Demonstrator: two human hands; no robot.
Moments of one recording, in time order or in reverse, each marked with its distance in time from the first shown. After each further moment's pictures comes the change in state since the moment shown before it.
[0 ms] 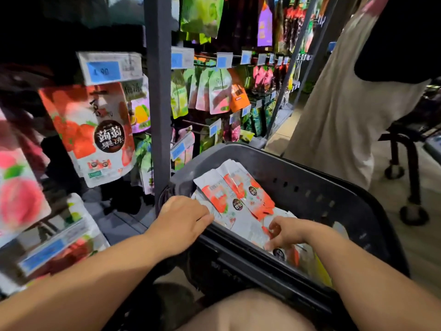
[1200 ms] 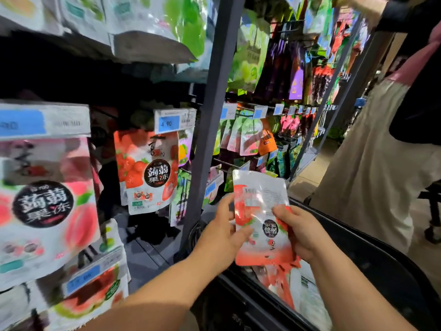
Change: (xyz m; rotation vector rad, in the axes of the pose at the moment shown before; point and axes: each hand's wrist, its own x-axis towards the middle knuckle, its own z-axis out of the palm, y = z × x) left_hand 0.024 0.036 -0.043 -0.866 0.182 -0.419; right_hand -0.048 -0.117 -0.049 1.379 0.271 -0.512
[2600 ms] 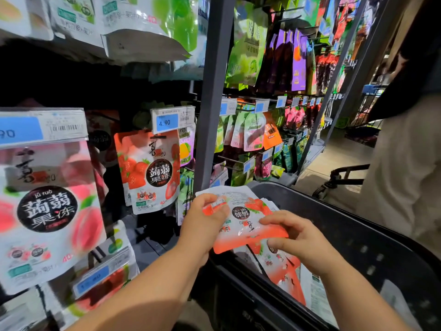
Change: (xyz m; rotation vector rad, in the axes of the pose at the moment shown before) left_hand 0.011 -0.010 -0.027 -0.364 0.363 -0.230; right_hand -0.027 0.014 0.006 -0.385 -0.313 -0.301
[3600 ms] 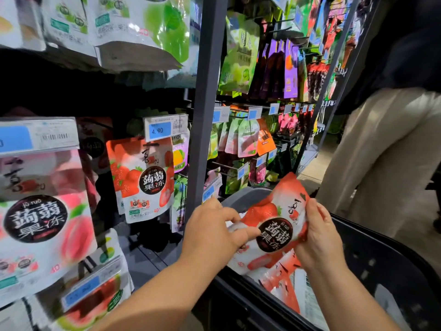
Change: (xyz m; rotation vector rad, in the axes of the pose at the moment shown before) left_hand -0.028 0.035 0.013 0.770 -0.107 0.380; right_hand 0.013 -0.014 -0.002 0.830 0.727 -0.049
